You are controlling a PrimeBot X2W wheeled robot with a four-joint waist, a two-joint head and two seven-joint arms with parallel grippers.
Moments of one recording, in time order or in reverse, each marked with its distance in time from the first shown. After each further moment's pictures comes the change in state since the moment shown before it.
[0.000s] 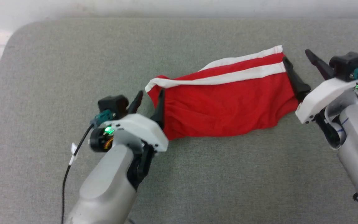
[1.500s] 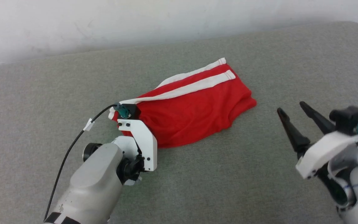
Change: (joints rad) left arm -0.083 0.111 -0.200 0.194 -0.061 -0.047 0.672; right arm 0.567 0.073 -0.350 -0.711 -0.176 0.000 0.344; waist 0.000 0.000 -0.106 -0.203
